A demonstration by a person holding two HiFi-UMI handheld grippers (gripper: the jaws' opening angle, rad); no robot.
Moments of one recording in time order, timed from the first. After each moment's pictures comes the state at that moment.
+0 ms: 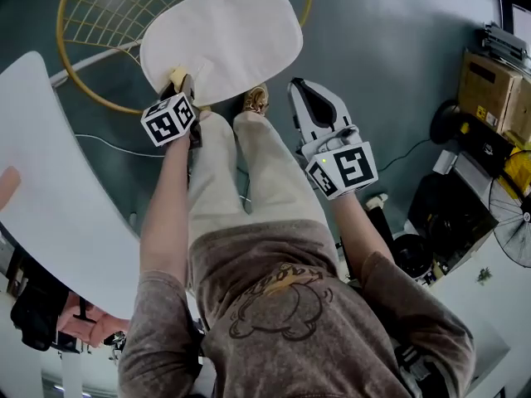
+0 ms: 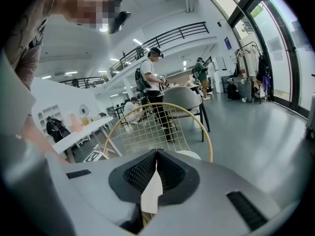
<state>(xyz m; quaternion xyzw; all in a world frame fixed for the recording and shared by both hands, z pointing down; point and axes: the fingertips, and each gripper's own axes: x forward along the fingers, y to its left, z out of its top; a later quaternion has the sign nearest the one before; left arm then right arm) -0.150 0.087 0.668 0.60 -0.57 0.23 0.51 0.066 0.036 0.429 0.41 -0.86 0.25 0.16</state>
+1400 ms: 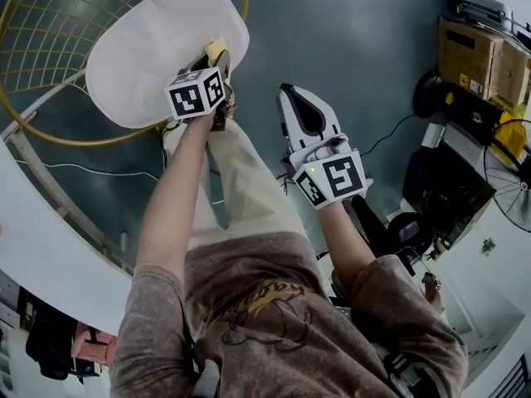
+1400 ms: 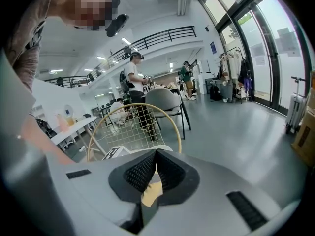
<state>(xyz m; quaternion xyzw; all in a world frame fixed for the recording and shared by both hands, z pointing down) 0.080 0.016 0.670 0.71 -0.43 0.18 0.53 0.157 0.049 0.445 0.49 -0.82 0.25 0.16</state>
